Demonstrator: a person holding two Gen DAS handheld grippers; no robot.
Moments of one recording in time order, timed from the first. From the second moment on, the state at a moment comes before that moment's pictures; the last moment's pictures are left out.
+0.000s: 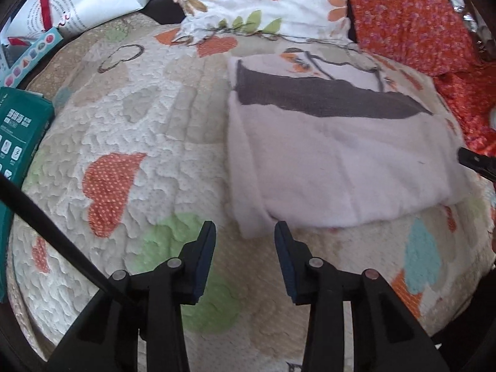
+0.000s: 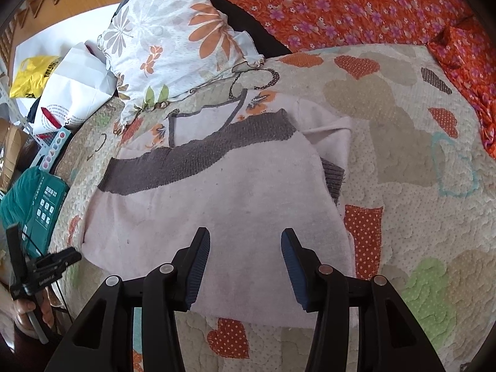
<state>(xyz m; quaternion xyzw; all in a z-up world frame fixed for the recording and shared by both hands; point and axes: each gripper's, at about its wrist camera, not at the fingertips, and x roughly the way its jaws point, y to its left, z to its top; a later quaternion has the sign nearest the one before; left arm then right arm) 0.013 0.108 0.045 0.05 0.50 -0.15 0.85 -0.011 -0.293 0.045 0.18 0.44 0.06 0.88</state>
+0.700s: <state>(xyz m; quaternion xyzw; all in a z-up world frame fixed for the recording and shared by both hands) 0.033 0.141 0.056 0.07 0.49 0.03 0.87 -0.010 -0.296 0.042 0.16 0.45 0.02 0.88</state>
